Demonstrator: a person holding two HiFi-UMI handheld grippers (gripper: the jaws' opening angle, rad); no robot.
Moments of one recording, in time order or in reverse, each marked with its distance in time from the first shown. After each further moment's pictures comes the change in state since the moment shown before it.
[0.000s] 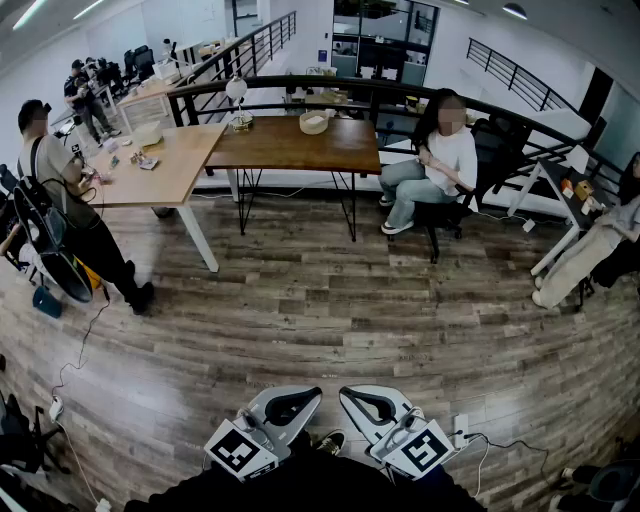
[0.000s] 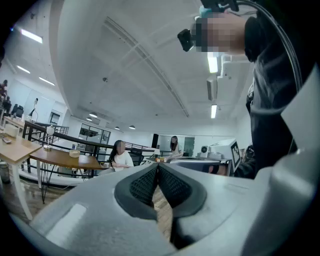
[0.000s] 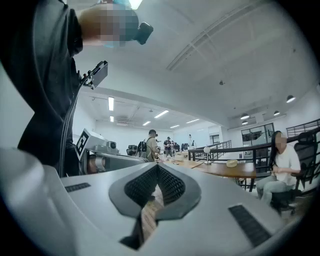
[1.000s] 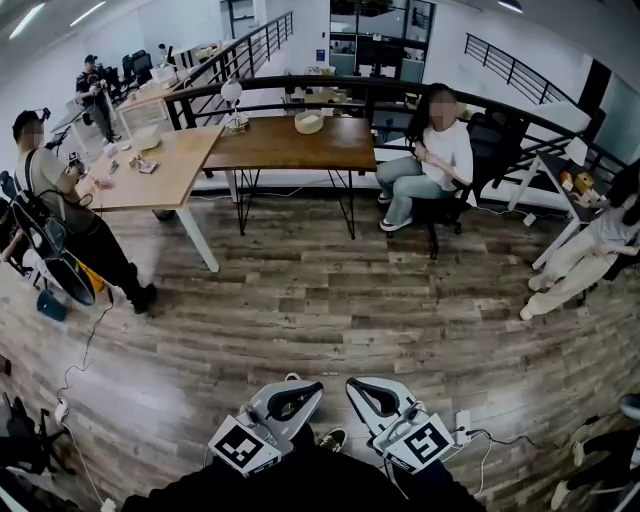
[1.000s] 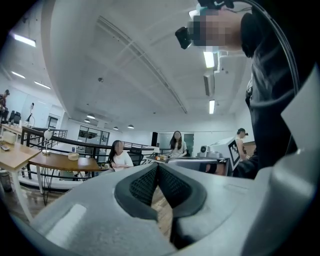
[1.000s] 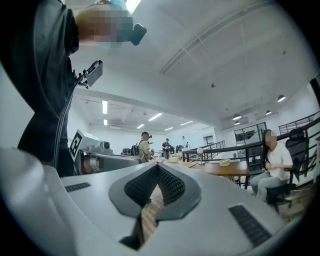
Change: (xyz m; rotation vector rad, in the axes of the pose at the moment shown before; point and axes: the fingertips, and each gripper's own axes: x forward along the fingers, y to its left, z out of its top) left arm 0.024 -0.019 0.000 0.064 0.025 0.003; right arm -0.030 -0.028 0.000 0.037 -0.030 -0.062
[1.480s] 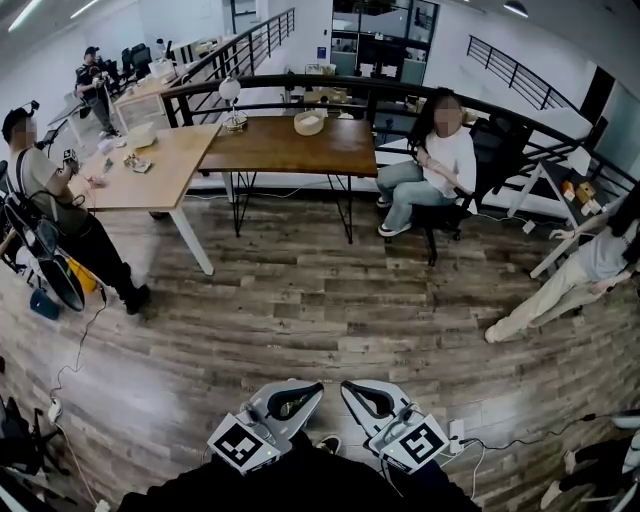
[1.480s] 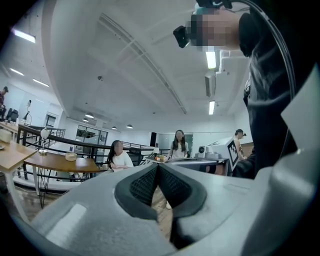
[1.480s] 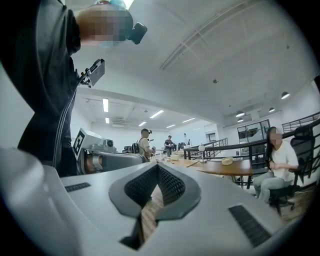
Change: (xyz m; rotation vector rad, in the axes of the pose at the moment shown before) left arm 0.034 0.048 0.003 -0.003 -0.005 -0.029; right arm 0.041 -0.040 -0.008 0.013 0.022 0.031
